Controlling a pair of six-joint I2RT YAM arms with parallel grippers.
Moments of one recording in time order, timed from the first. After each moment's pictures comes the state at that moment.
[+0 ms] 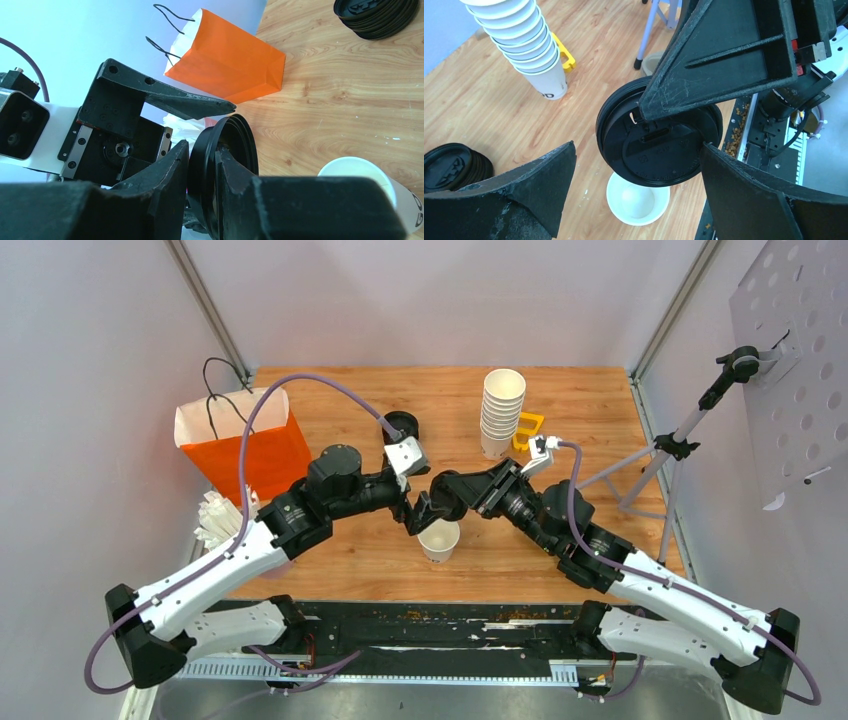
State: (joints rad) left arm -0.88 1.01 1.00 -0.18 0.29 0.05; right arm 0.97 0.85 0.76 0.09 0.21 1.03
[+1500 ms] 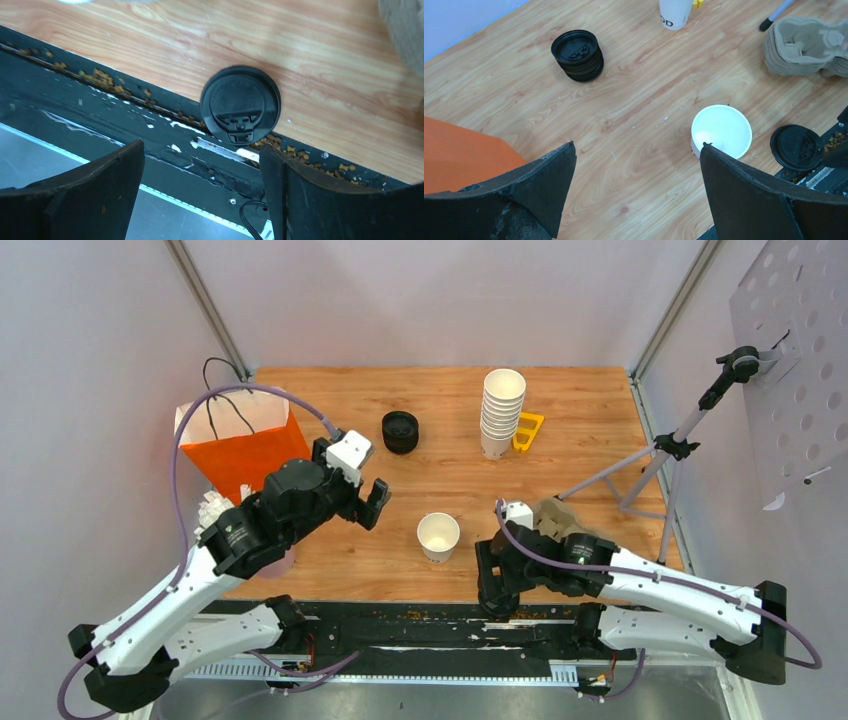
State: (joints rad) left arm -0.88 0.85 1.10 -0.62 -0.25 -0.03; right arm 1.15 0.92 0.82 -0.94 0.23 0.83
